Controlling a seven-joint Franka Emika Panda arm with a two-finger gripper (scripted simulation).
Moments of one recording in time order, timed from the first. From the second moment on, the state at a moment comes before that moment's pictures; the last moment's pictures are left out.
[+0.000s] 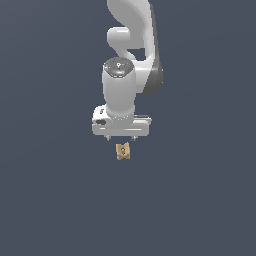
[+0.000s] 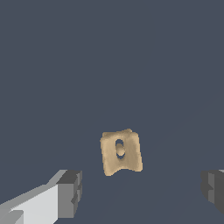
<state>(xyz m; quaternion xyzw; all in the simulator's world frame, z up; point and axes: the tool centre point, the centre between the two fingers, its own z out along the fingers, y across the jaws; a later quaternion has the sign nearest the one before) 0.013 -0.026 0.176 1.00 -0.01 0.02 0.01</state>
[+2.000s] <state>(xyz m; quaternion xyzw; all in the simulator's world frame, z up) -0.005 -0.024 0.089 1.00 0.06 0.00 0.00</state>
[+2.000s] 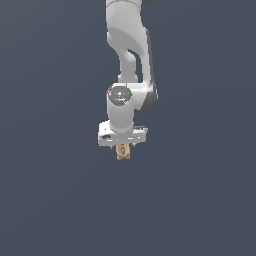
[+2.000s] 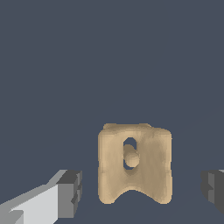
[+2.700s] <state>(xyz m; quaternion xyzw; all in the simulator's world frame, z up) -0.007 -0.024 0.041 1.00 0.06 0.00 0.00</state>
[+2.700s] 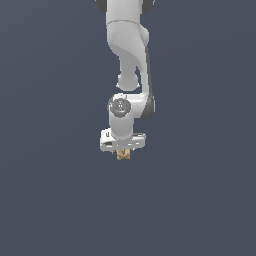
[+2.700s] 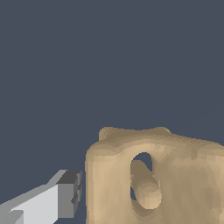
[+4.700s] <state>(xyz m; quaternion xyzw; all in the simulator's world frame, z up) 0.005 -0.014 0.251 1.00 0.06 0.00 0.00</state>
